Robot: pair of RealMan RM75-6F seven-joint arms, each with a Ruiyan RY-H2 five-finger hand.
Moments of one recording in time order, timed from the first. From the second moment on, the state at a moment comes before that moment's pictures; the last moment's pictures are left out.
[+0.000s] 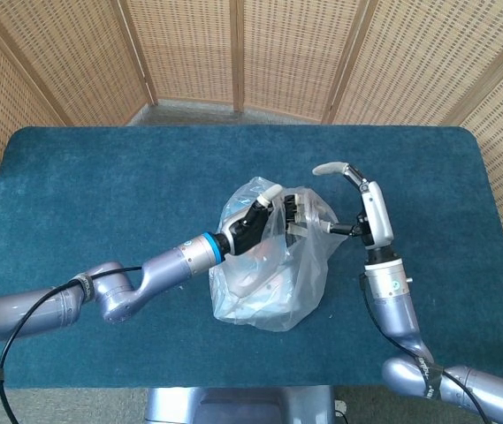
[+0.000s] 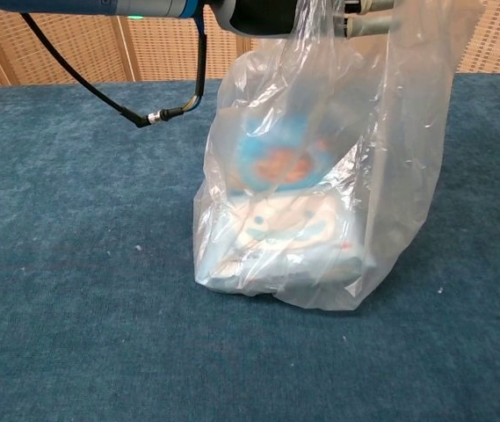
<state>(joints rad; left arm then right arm) -1.19 -1.42 -0.36 -1.49 1.39 0.53 -1.83 0.59 -1.45 0.47 -1.72 -1.24 1.27 0.47</state>
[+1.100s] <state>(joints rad) -1.15 -1.41 -0.41 -1.52 1.39 0.57 -1.85 0.57 -1.43 0.45 -1.71 -1.24 1.28 0.44</state>
